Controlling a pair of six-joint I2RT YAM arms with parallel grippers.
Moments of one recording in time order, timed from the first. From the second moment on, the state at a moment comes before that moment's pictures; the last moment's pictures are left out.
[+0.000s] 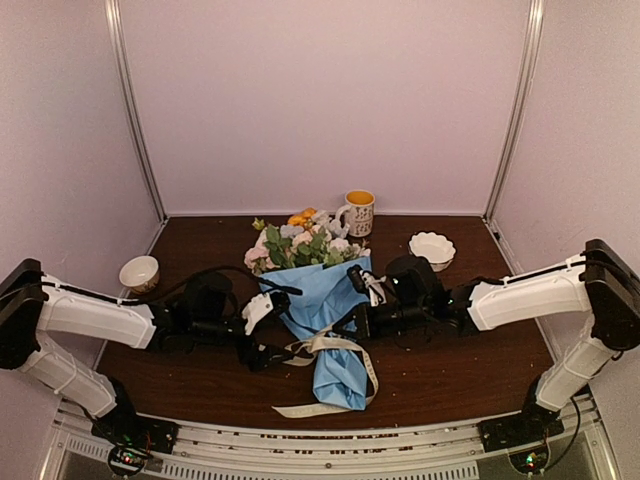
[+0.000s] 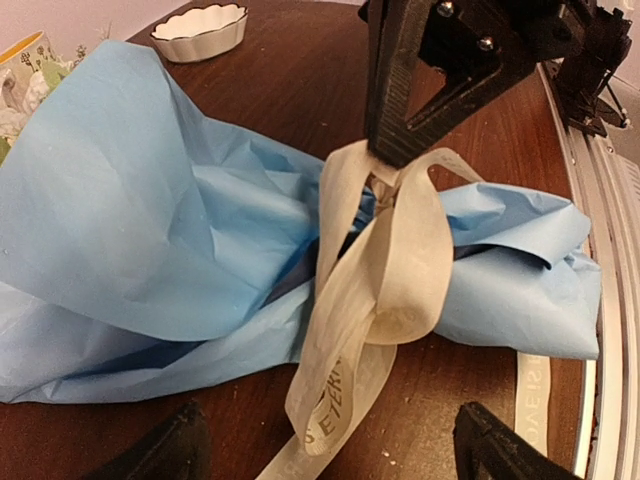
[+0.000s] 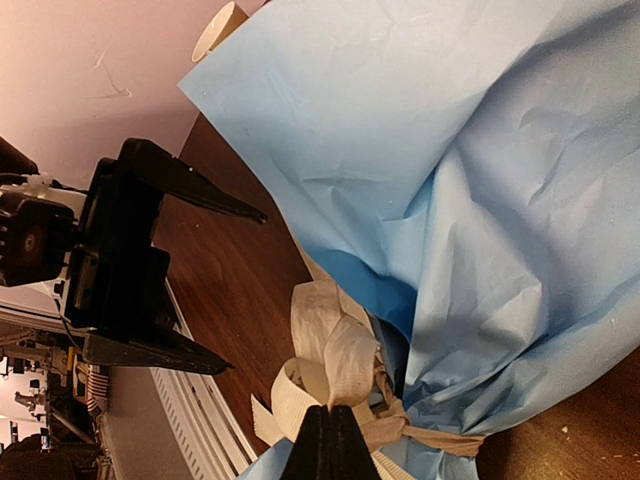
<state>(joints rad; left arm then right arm) -0.86 1.39 0.54 0.25 0.34 0.20 0.92 1.57 0.80 0.19 -0.33 0.71</state>
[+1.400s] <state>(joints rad) -0.87 1.77 0.93 0.11 0.47 0.37 0.92 1.60 0.81 0.20 -0.37 0.71</state>
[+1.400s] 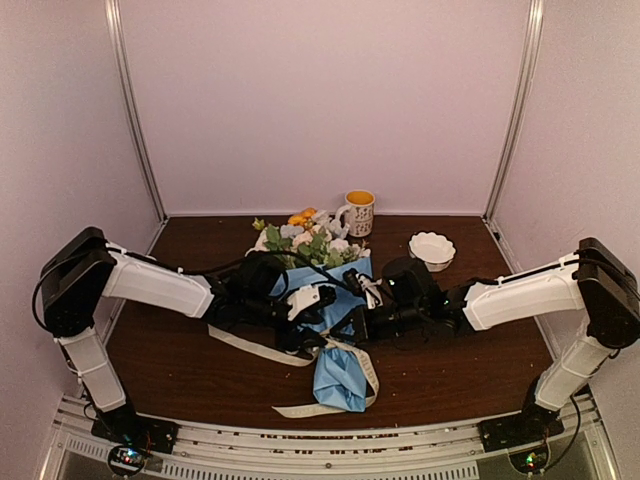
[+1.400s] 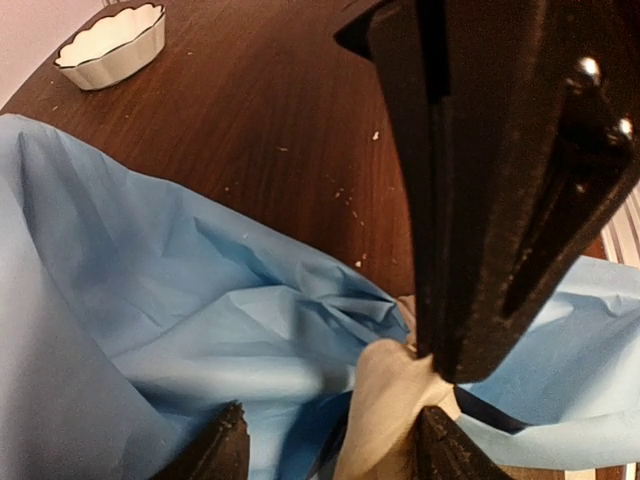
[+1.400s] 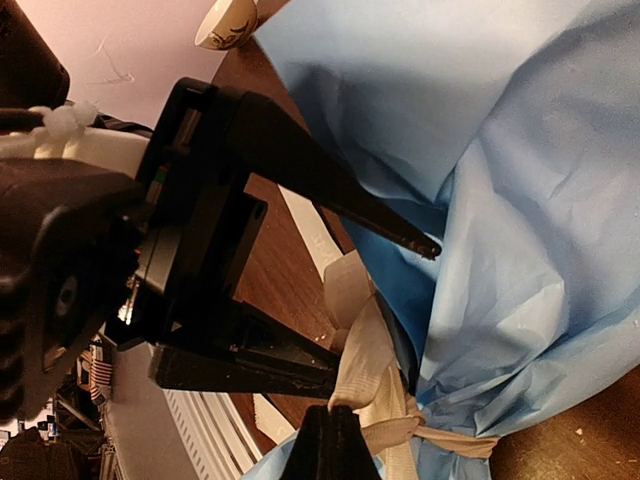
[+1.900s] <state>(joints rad) -0.87 1.80 0.94 0.17 0.46 0.31 0.92 1.61 0.81 0.21 -0.39 0.71</state>
